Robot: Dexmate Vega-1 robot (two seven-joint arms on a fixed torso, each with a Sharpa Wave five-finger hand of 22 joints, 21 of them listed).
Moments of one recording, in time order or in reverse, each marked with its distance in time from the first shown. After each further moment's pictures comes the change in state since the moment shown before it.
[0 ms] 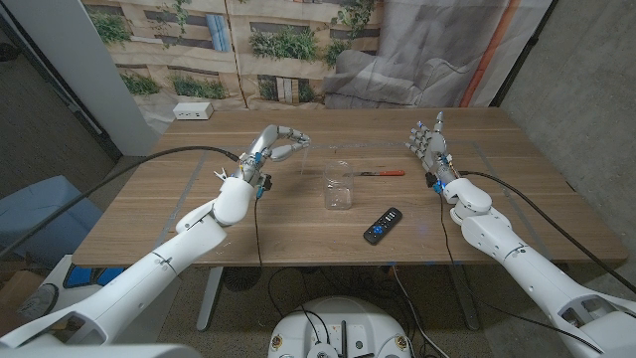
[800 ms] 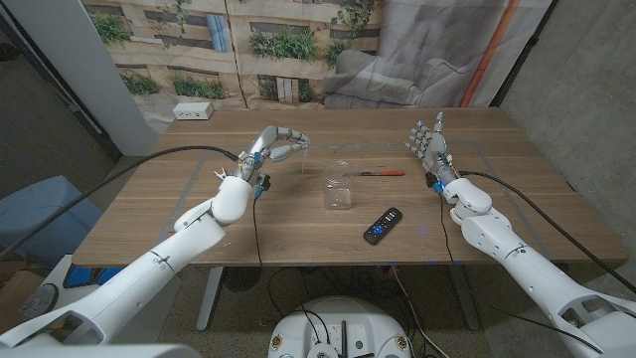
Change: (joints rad) left arm -0.007 0.013 -0.002 -0.012 -0.023 0.037 -0.030; left_hand -0.049 -0.009 -0.016 0.008 0.000 -0.034 0.002 -0.008 0.000 -0.033 0.004 -0.015 0.000 -0.020 0.001 -0.008 -0.005 -0.005 0.005 0.000 0.000; right arm -0.001 -0.001 0.000 -0.001 0.000 0.000 -0.001; right_hand 0.000 0.000 0.000 0.000 0.000 0.000 0.000 0.000 0.000 0.000 0.000 0.000 0.000 0.000 0.000 0.000 0.000 0.000 0.000 0.000 0.000
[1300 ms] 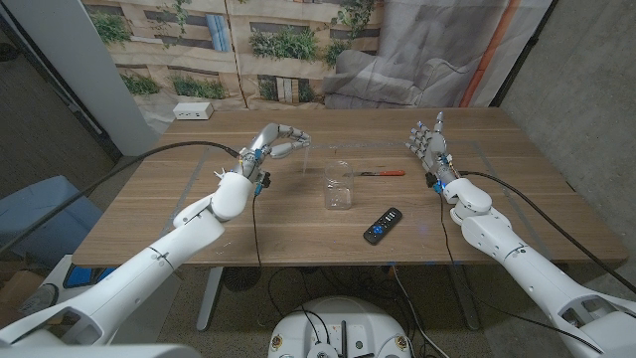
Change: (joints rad) left arm -0.013 0.012 0.006 -0.022 0.010 0.024 -0.012; left_hand -0.013 -0.003 -0.004 -0.004 0.000 0.008 0.000 0.000 0.000 -0.003 0.000 0.000 0.000 -0.004 0.004 0.000 0.003 0.000 0.000 0.000 0.000; right arm 0.000 0.000 0.000 0.000 0.000 0.000 0.000; right_hand 0.000 0.000 0.000 0.000 0.000 0.000 0.000 0.000 0.000 0.000 0.000 0.000 0.000 0.000 0.000 0.000 0.000 0.000 0.000 0.000 0.000
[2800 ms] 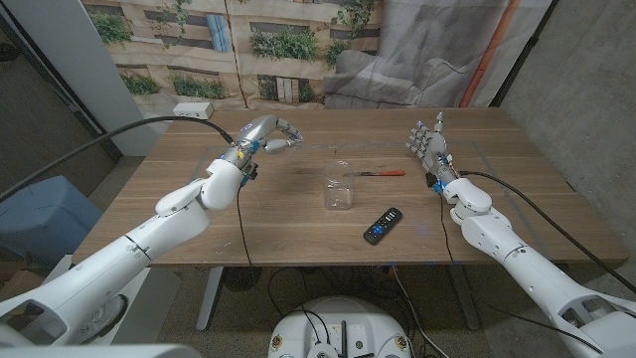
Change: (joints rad) left arm -0.007 0.148 -0.006 -0.151 0.244 0.180 -0.054; left_hand 0.013 0.013 0.016 -0.016 0.000 0.021 -0.001 0.006 -0.002 0.016 -0.002 0.007 0.000 0.008 -0.004 0.000 -0.003 0.004 -0.004 0.000 0.000; right arm 0.000 0.000 0.000 0.000 0.000 0.000 0.000; right_hand 0.000 0.000 0.000 0.000 0.000 0.000 0.000 0.000 0.000 0.000 0.000 0.000 0.000 0.000 0.000 0.000 0.000 0.000 0.000 0.000 0.000
